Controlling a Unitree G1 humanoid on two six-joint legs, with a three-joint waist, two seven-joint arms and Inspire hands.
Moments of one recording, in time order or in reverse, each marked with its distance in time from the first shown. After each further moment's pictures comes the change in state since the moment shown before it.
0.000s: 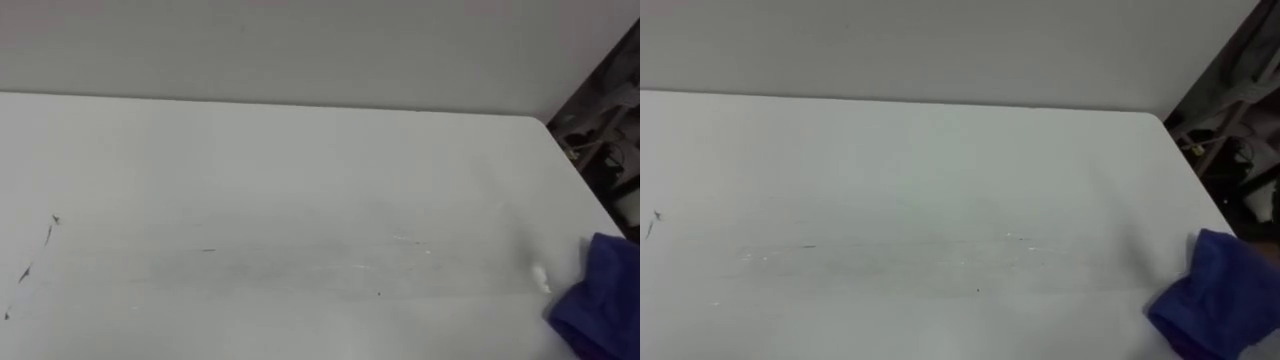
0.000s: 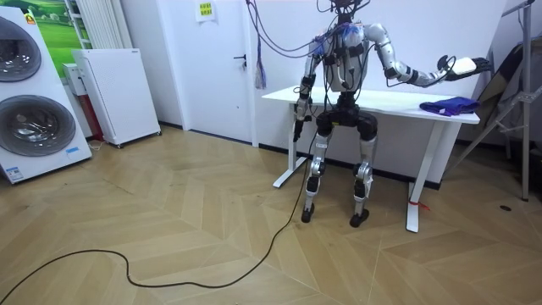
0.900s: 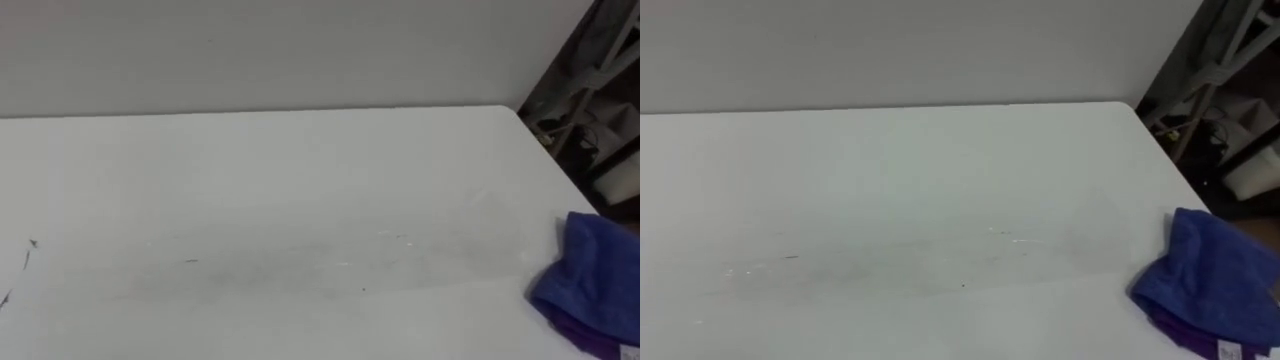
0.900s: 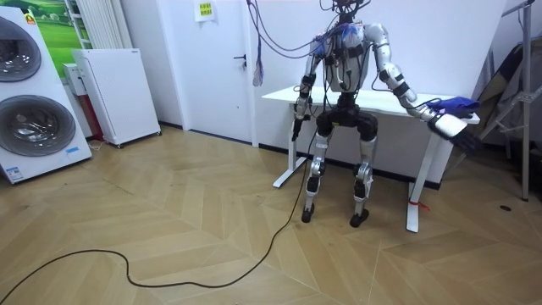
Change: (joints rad) left arm 0.051 -0.012 0.059 0.001 -0.030 0.031 0.005; right arm 0.163 0.075 -0.032 0.669 0.499 0.101 0.147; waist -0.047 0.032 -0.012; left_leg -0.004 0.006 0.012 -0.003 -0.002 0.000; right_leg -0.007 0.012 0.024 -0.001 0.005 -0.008
